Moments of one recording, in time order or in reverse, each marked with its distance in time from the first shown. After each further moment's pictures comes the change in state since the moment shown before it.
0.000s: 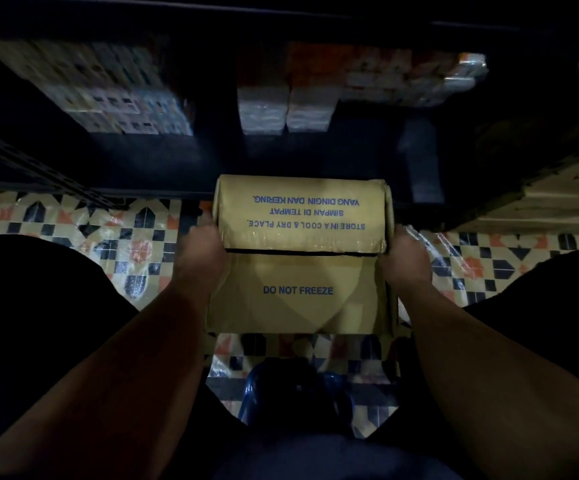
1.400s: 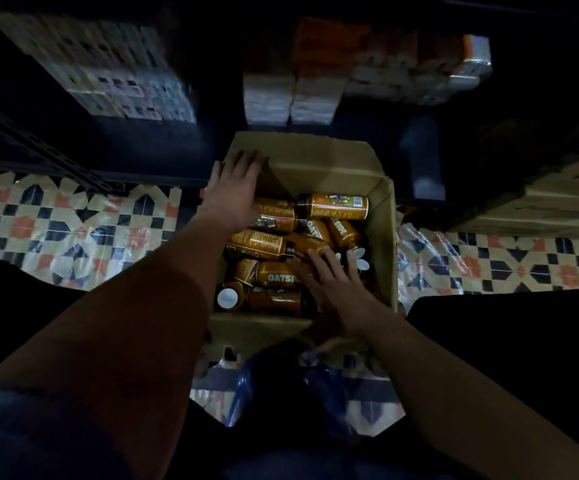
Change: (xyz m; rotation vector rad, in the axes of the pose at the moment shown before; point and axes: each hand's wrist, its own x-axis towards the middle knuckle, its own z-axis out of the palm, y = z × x) left_hand 0.054 0.036 -0.007 0.195 0.077 0.530; right_hand -0.086 -0.040 0.022 -0.550 -0.537 -0.777
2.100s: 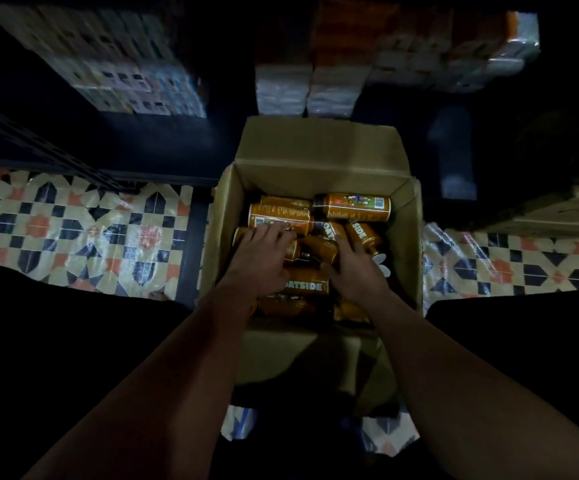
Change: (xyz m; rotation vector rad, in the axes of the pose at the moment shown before) left_hand -0.060 0.027 0.063 -0.012 -0.156 0.119; right_hand 0.069 0.025 0.008 0.582 0.237 0.400
